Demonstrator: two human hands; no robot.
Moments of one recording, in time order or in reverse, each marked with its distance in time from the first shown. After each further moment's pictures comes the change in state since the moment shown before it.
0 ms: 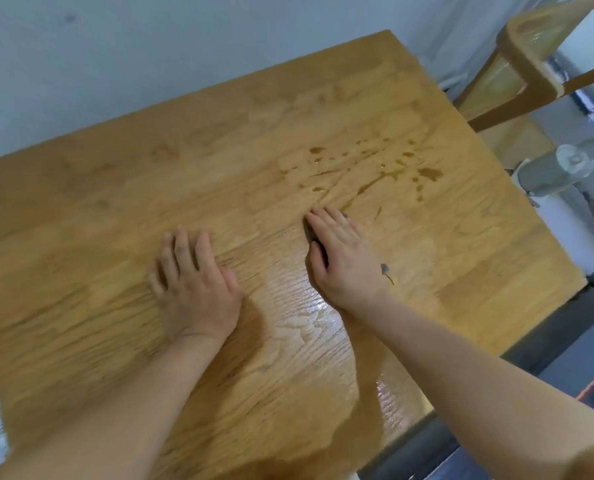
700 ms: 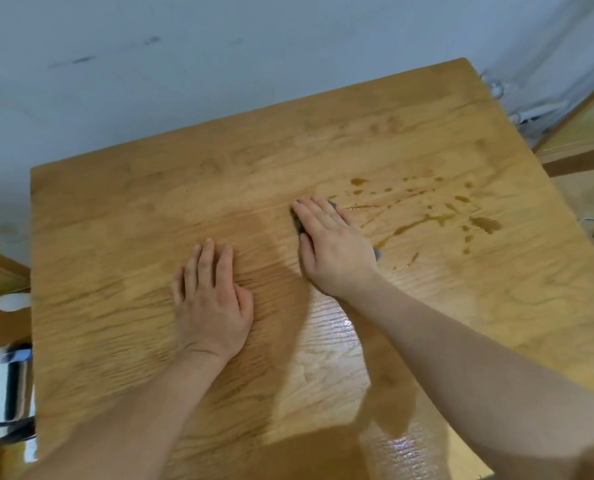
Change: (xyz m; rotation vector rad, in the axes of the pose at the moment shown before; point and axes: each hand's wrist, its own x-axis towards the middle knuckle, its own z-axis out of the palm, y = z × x) left_hand 0.004 0.005 -0.005 0.103 0.001 -0.030; right_hand 0.083 -0.006 0.022 0.044 -0.116 -0.265
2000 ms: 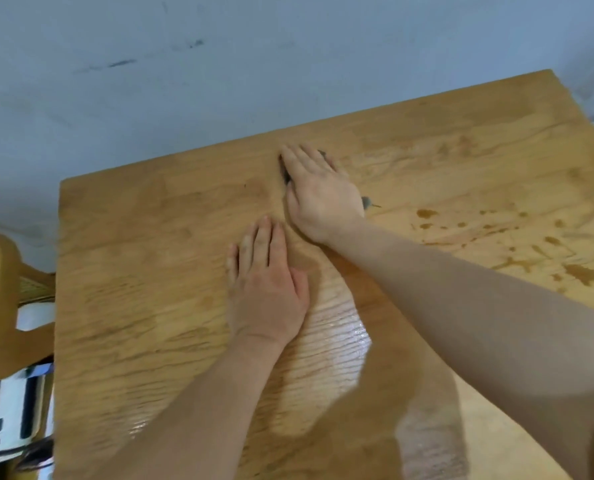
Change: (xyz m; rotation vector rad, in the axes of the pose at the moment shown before) left_hand 0.076 0.011 0.002 -0.094 0.008 0.008; right_hand 0.153 -0.043 0.027 -0.038 -0.068 -0.064
